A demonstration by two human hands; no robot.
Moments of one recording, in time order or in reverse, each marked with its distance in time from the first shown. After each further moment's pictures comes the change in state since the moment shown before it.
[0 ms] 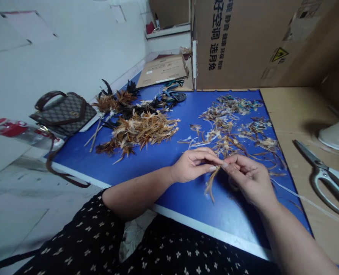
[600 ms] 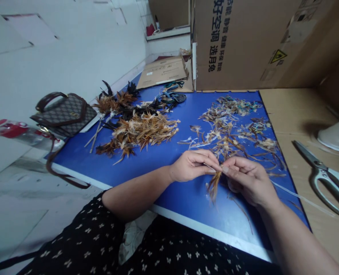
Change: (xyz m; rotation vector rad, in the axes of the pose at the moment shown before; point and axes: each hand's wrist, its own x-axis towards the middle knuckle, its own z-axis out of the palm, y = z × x) left_hand 0.005 0.009 -0.007 0.005 -0.093 0.046; right_hand 0.000 -0.004 0.001 0.130 -0.060 0.146
